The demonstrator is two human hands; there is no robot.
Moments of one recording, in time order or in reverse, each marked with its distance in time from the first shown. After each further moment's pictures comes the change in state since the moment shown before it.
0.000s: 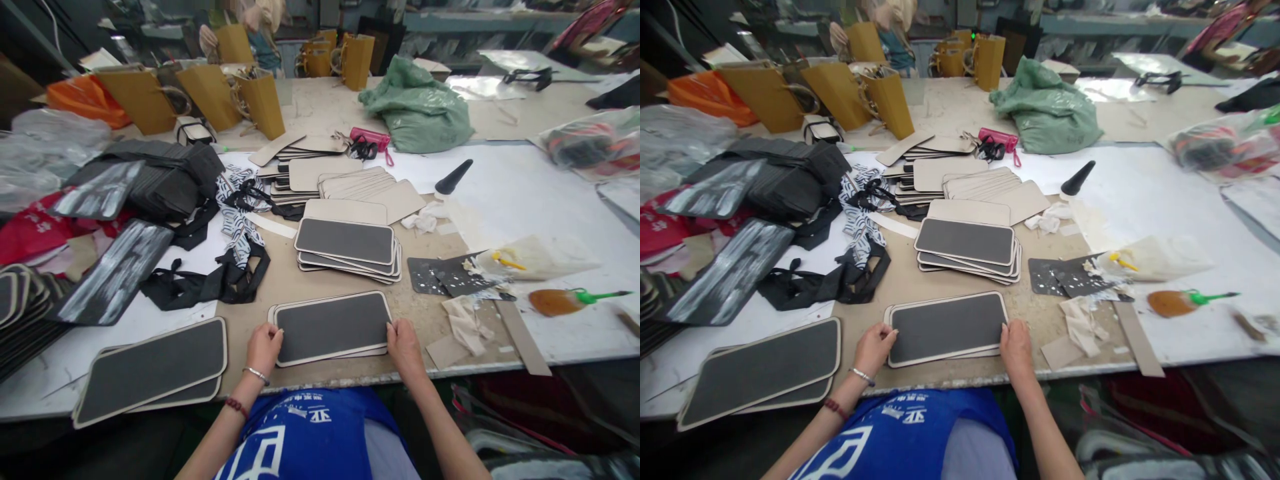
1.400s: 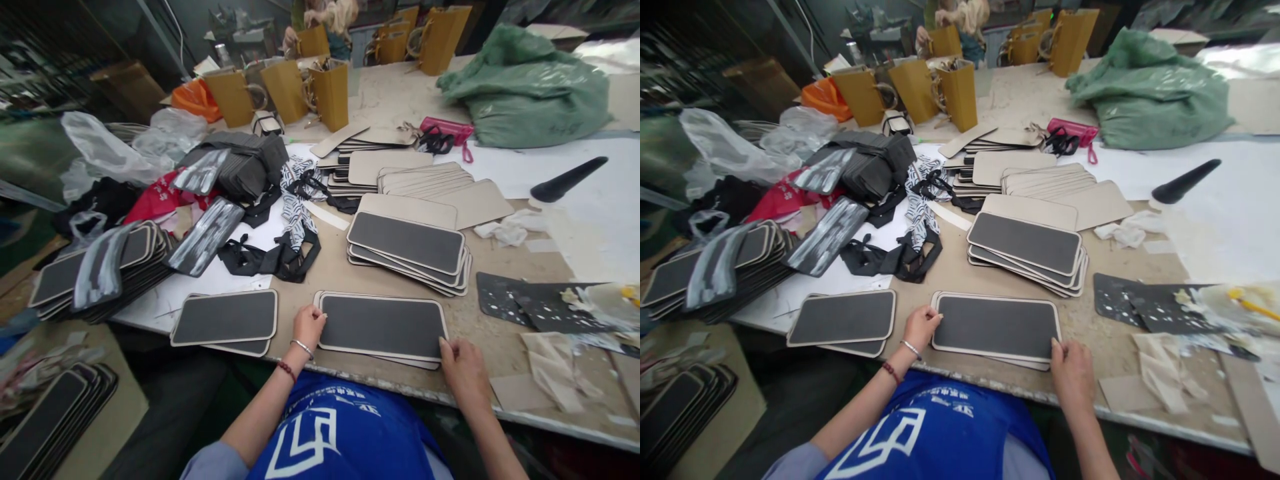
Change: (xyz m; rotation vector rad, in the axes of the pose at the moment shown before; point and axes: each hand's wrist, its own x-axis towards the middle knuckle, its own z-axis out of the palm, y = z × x) left_hand -0.001 -0.004 0.005 -0.211 0.098 -0.124; right_hand 0.002 -0.002 -0.013 -0.073 -0.199 0.194
